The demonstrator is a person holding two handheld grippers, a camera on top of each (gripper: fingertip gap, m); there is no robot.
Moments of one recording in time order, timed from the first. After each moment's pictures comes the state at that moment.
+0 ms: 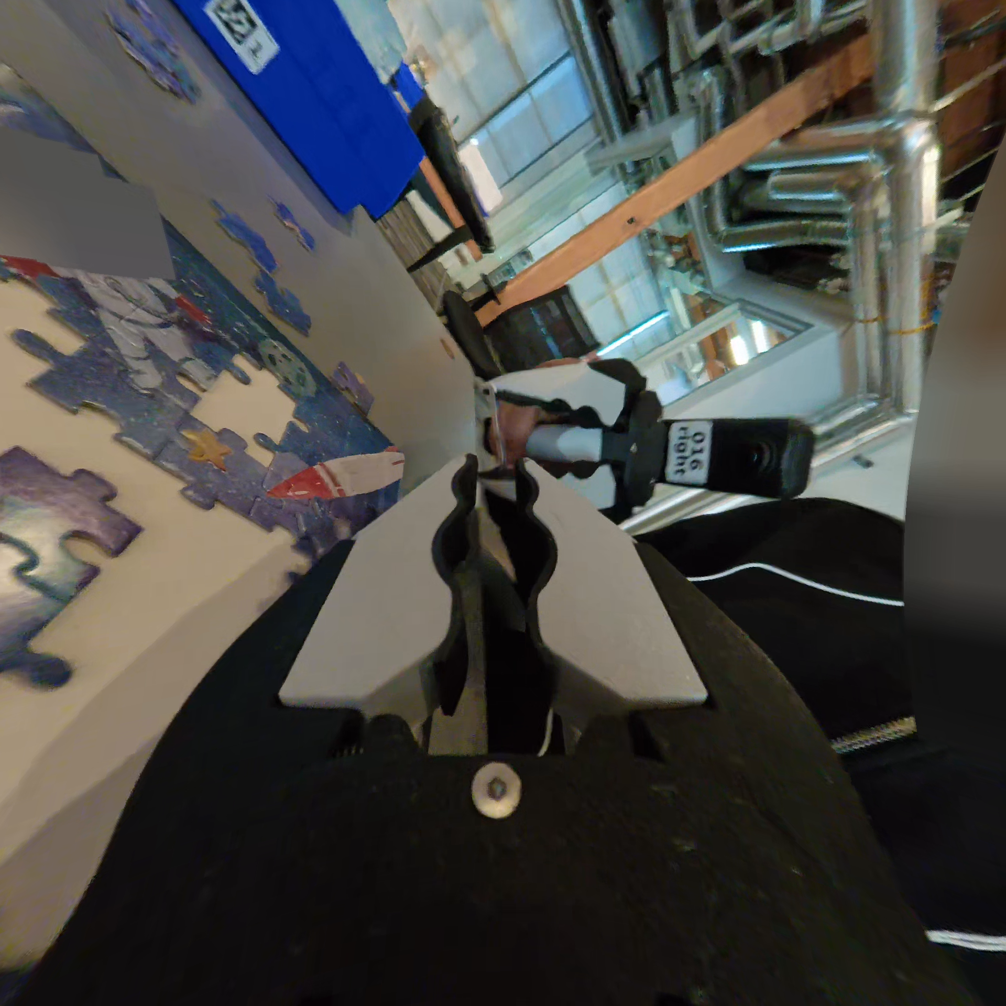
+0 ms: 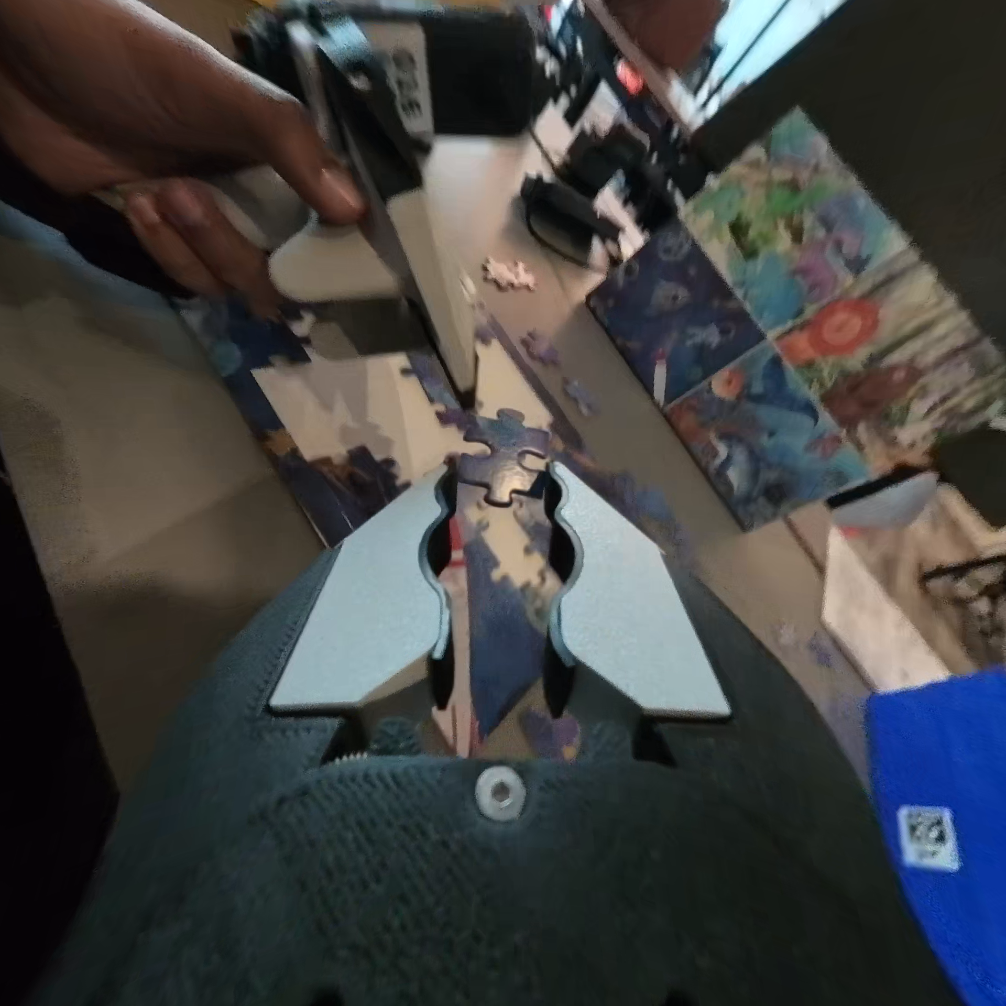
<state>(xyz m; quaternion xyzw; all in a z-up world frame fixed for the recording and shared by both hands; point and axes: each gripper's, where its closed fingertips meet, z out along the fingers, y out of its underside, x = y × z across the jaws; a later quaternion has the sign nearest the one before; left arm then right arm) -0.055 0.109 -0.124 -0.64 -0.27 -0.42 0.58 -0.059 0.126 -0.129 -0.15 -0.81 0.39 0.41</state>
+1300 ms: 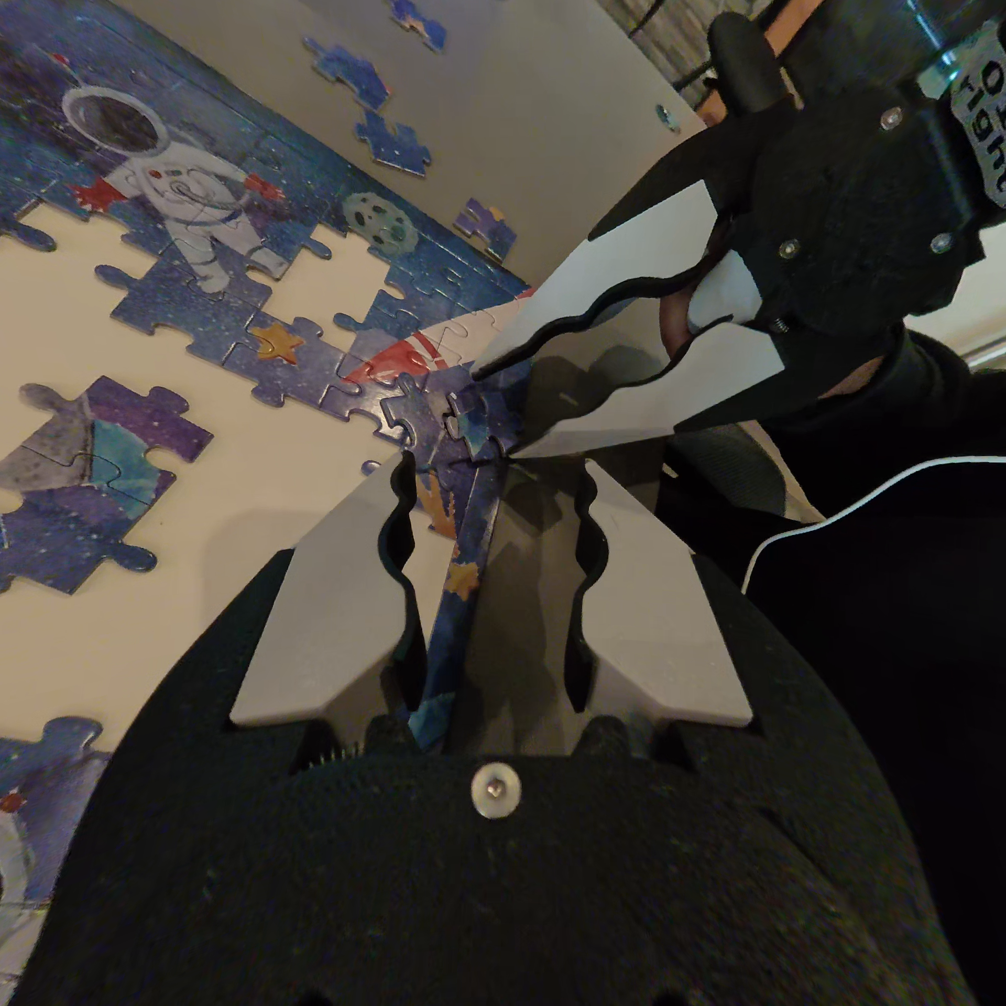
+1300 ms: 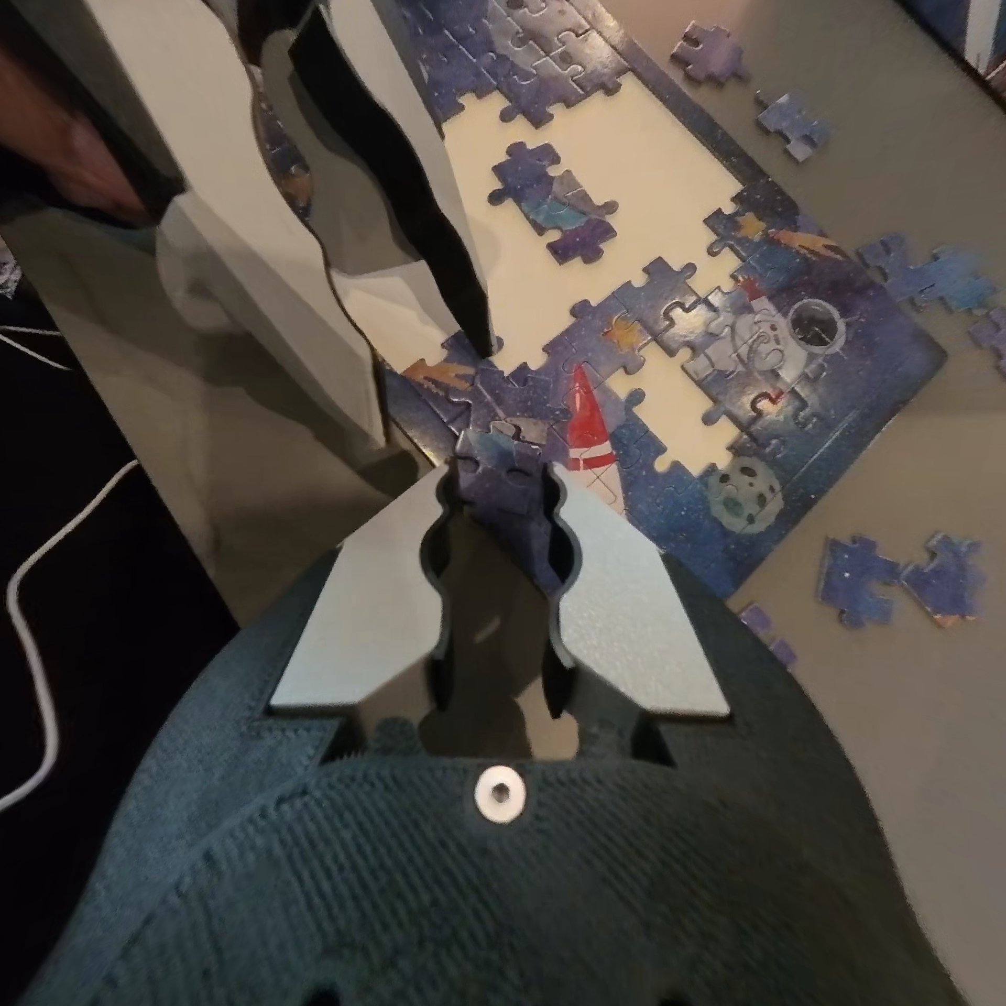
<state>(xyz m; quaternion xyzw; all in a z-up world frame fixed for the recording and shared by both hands) -0.030 0.104 -0.188 -0.85 -0.20 -0.18 0.46 -0.040 0.123 -0.203 -0.32 -0.87 0.32 0.18</state>
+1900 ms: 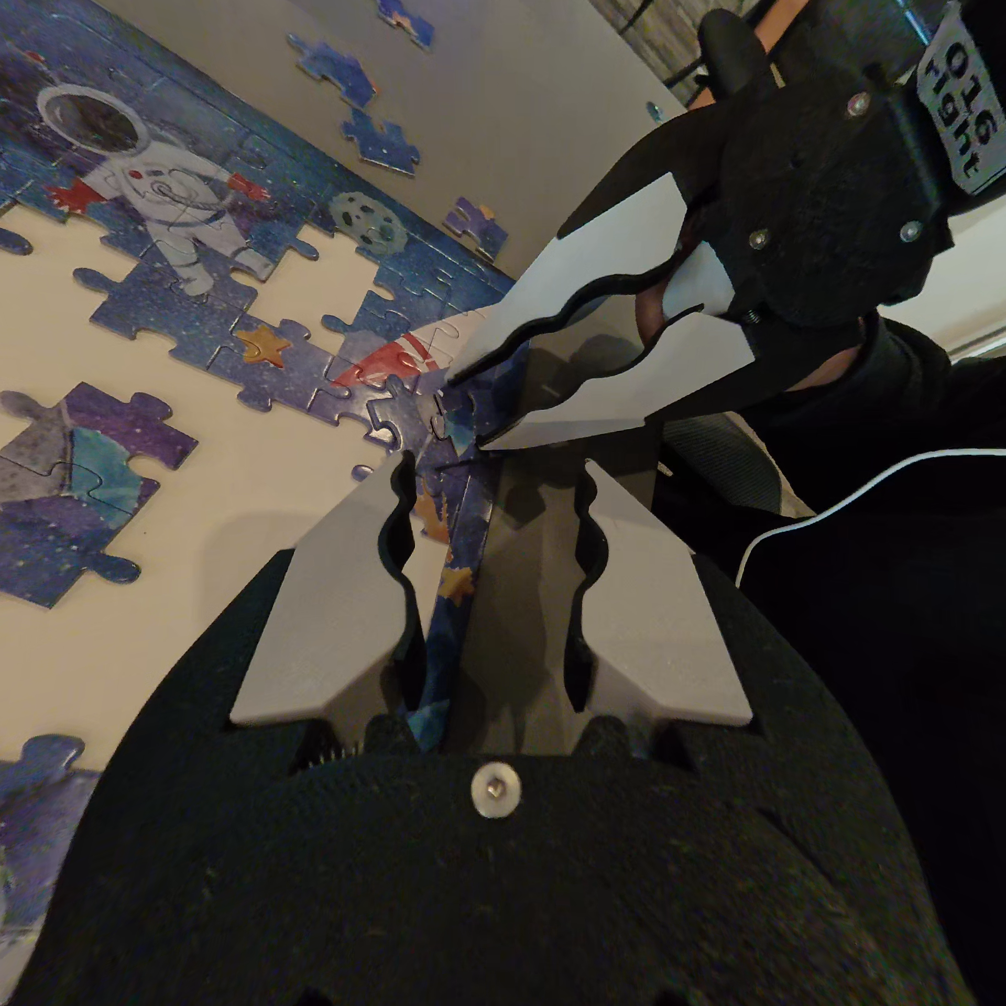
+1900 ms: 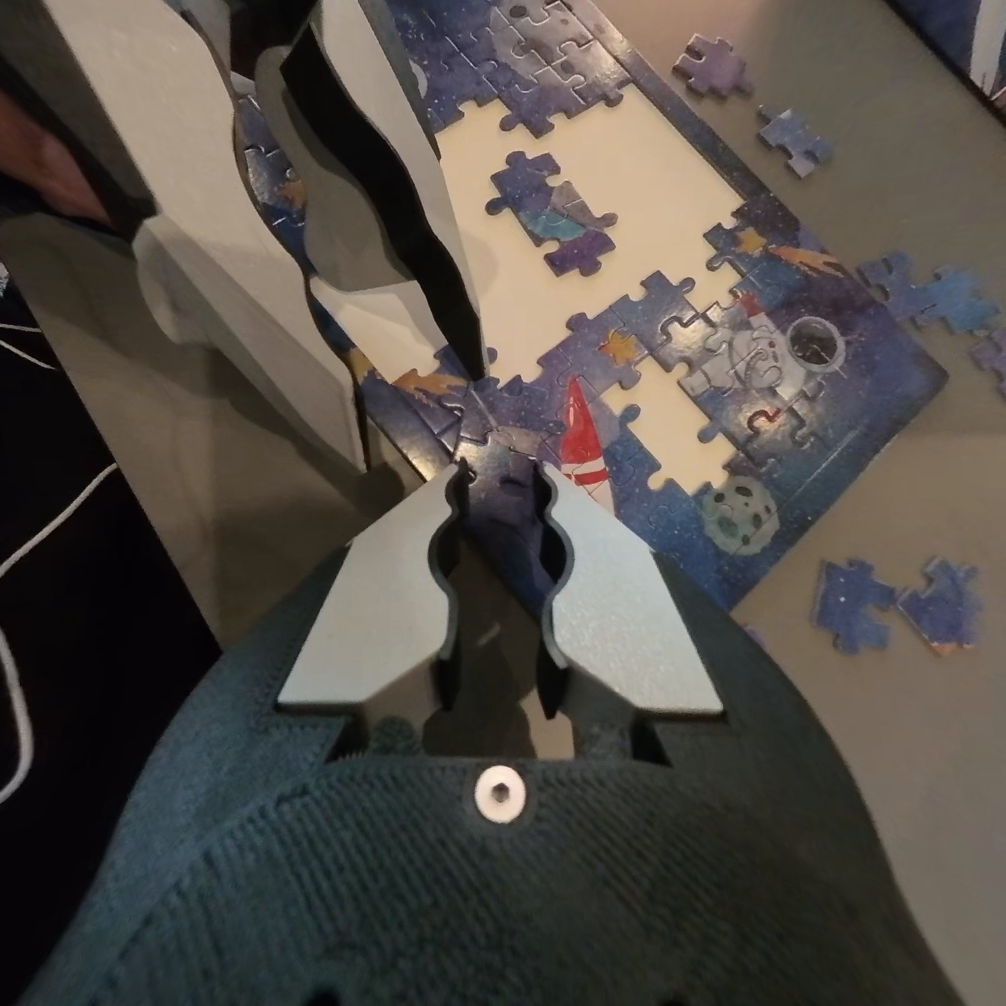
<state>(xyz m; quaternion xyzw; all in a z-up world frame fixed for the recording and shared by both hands) -0.028 0.106 -0.188 -0.85 -0.20 -0.18 0.46 -0.047 0.122 -0.205 -0.31 -0.87 0.33 0.19</state>
